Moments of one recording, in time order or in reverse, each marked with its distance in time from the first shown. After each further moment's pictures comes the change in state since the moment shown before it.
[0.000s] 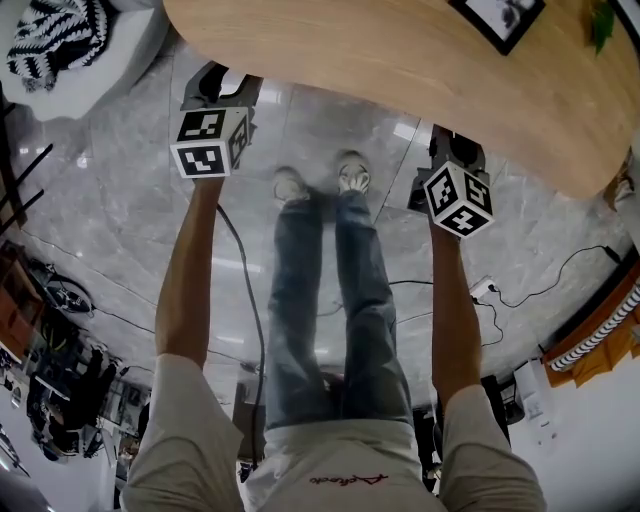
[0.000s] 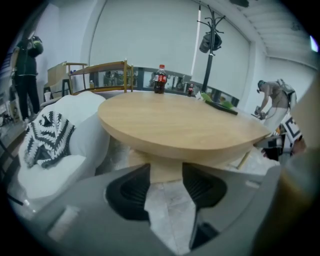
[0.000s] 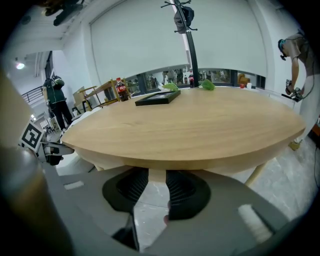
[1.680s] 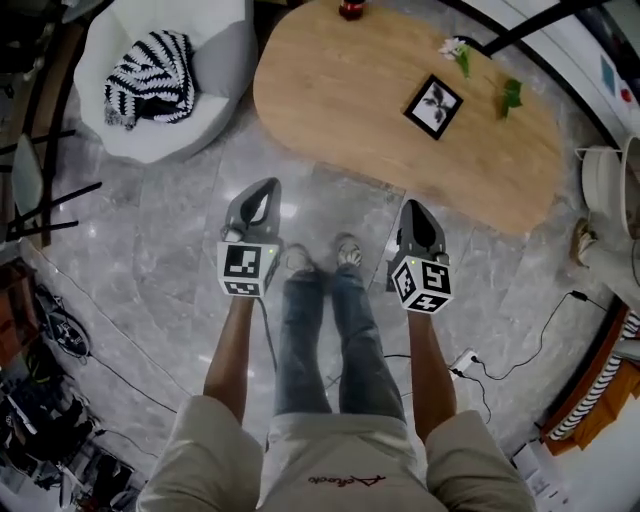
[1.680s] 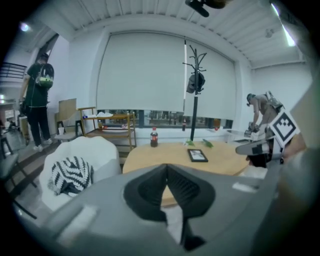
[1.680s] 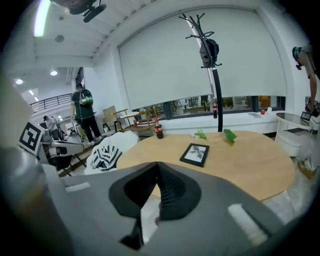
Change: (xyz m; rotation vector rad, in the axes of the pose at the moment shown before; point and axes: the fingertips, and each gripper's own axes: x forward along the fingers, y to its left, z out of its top) left arm -0.275 -0.087 0.144 0.083 -0.319 0.054; right arm -0.214 0.129 0.144 -0.146 -0.200 0.223
